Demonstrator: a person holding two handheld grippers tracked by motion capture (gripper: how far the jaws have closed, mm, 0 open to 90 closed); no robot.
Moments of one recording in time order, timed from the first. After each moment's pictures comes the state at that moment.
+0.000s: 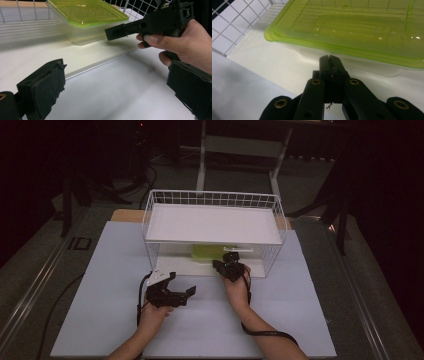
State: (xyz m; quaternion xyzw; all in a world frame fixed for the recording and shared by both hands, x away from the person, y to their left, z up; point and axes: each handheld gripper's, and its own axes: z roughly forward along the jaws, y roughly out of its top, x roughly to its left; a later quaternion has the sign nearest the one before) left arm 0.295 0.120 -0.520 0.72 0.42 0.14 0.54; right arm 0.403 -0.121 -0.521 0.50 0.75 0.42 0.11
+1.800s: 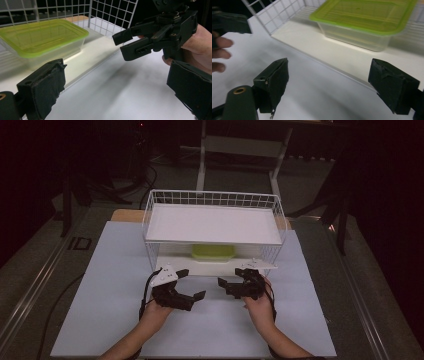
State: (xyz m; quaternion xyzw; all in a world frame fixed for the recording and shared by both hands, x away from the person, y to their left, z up) left arm 0.290 0.102 -0.493 0.75 0.30 0.11 0.57; right arm 0.333 -0.175 -0.492 0.41 0.77 0.48 0.10
